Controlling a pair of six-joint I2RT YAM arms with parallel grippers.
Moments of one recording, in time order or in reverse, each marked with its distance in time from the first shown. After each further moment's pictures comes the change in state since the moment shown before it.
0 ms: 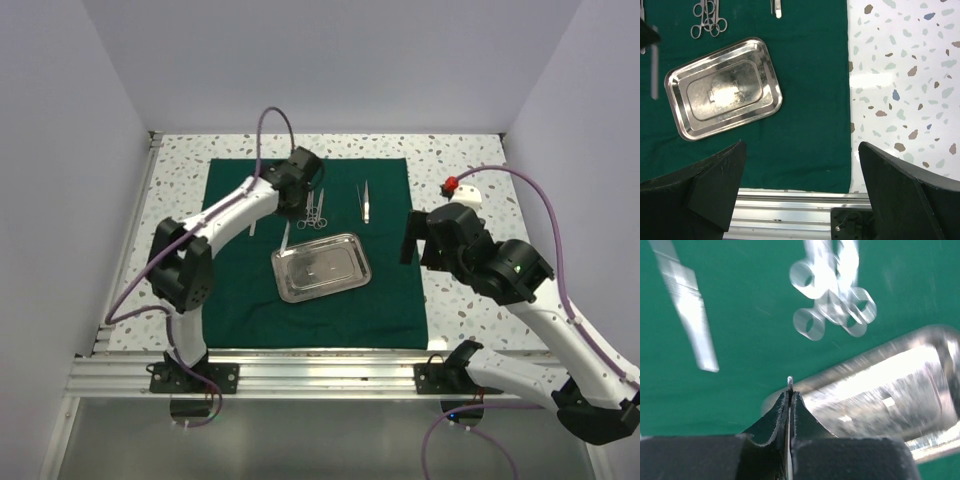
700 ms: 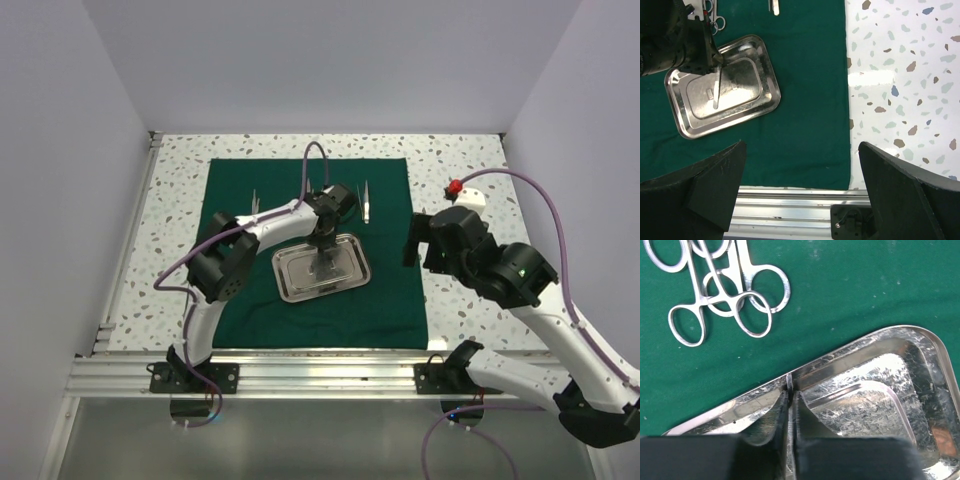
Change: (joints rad) left arm -0.109 0.197 -0.009 0.142 0.014 -0.125; right arm 0.000 -0.024 -0.010 -0.014 0.000 0.017
